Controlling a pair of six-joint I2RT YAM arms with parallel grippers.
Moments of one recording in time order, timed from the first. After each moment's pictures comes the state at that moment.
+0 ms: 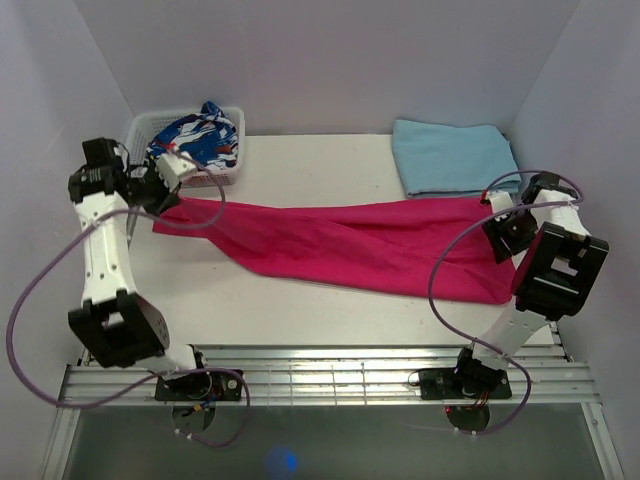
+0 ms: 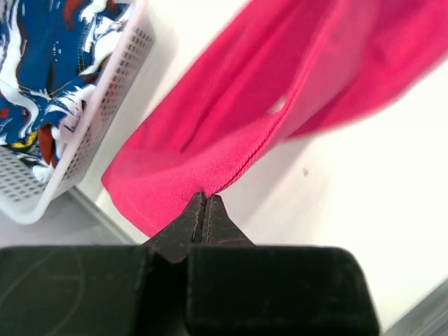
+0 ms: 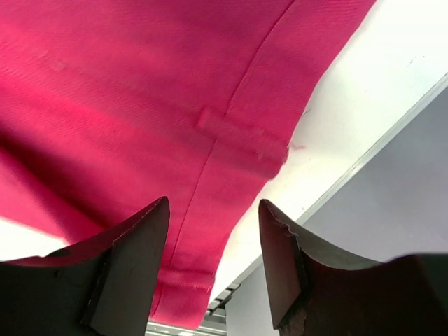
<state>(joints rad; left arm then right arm) 0.31 1.59 1.68 -1.10 0.66 1.07 -0.39 1.82 1.33 -0.92 -0.14 -0.90</state>
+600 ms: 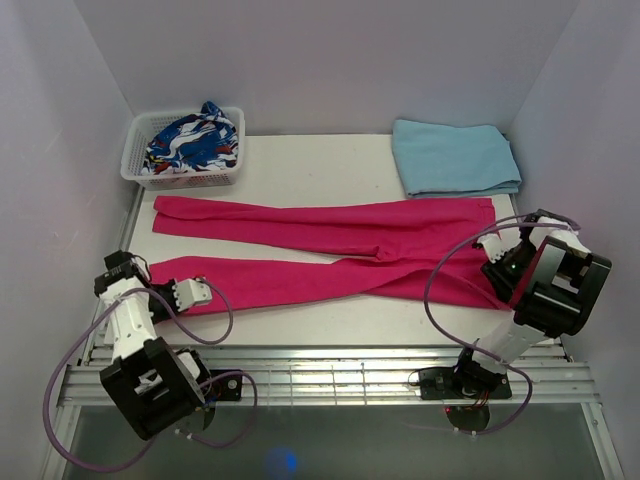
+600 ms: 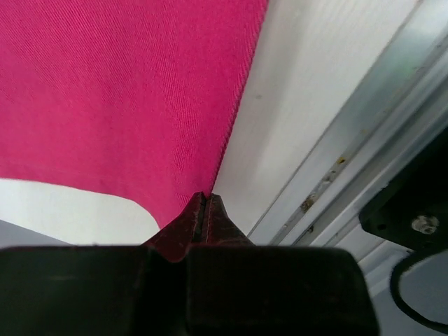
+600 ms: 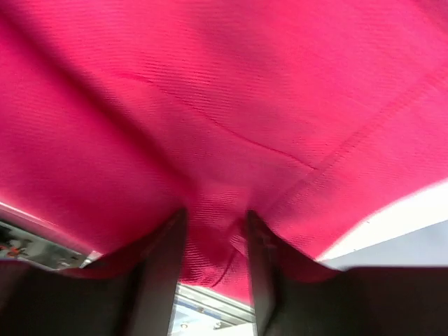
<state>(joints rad) 0.54 1.04 0.71 -1.14 0.28 1.79 -0.45 1.67 1.03 -1.03 -0.08 -1.14</state>
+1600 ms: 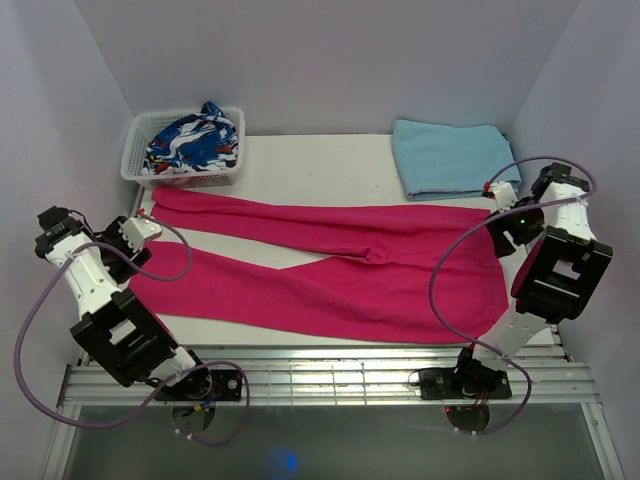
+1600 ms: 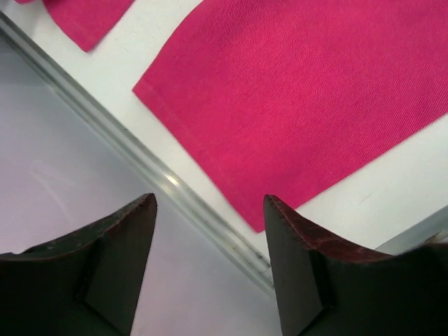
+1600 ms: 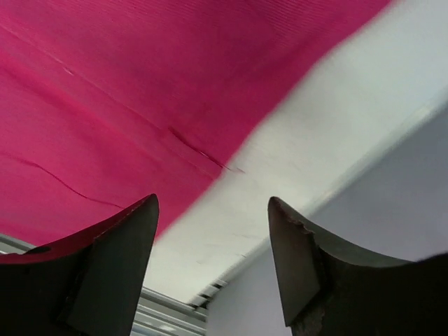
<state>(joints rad) 0.74 1.37 1.21 -1.10 0.55 1.68 -0.44 1.77 1.46 -1.09 -0.26 -1.09</state>
